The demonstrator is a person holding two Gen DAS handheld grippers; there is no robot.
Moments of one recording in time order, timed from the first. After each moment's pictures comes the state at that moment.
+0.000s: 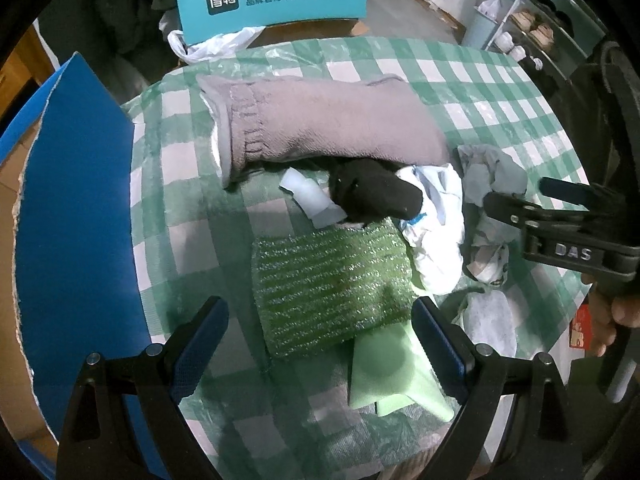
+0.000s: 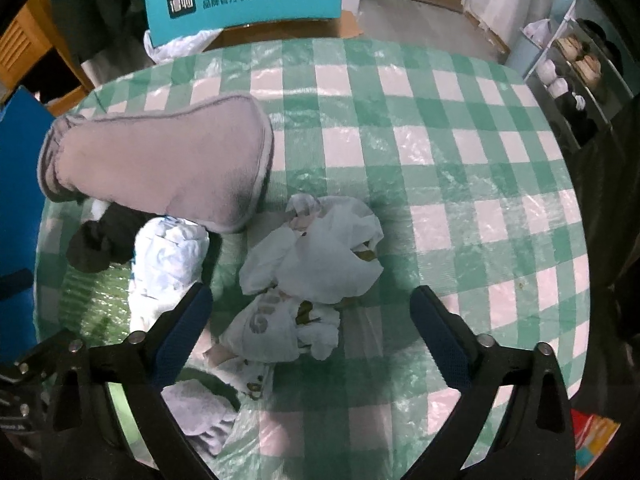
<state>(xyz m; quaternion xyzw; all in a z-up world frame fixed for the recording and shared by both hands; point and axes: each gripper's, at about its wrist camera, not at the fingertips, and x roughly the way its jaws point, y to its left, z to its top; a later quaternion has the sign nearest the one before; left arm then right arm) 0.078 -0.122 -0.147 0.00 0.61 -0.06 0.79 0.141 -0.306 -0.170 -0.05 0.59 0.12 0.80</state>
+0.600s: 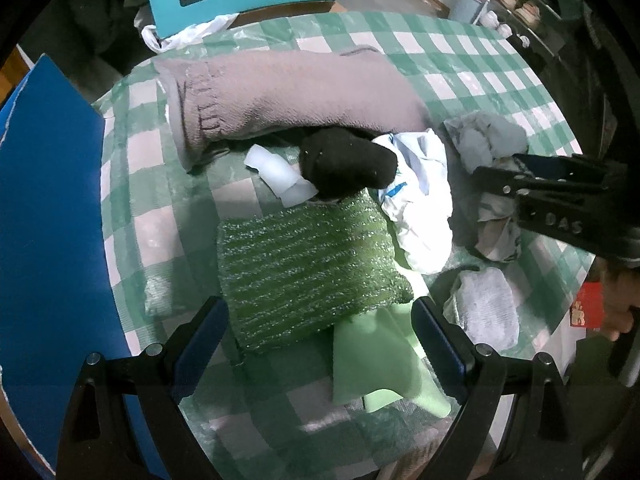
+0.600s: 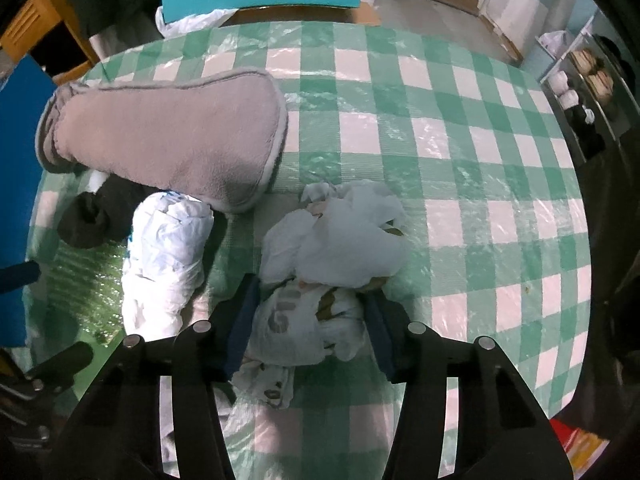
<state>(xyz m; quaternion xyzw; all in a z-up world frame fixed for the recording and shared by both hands) 0.073 -0.139 -0.163 0.02 0.63 -0.08 0.77 0.134 -0.299 -0.175 -0.08 0.60 0.13 0.78</state>
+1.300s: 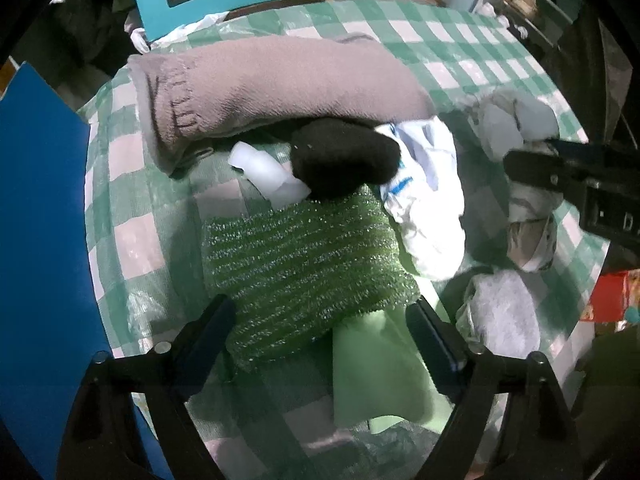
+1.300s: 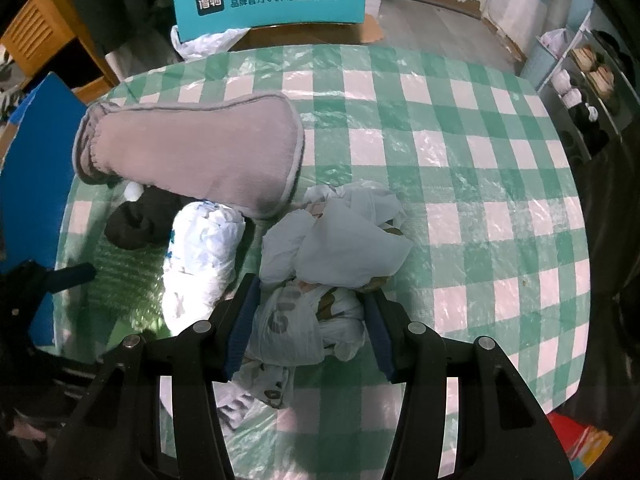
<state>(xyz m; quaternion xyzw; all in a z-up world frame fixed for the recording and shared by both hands) 0.087 -0.140 -0.179 0.03 0.62 -0.09 0.78 0.130 -0.301 -0.148 -0.05 0.59 0.15 0.79</state>
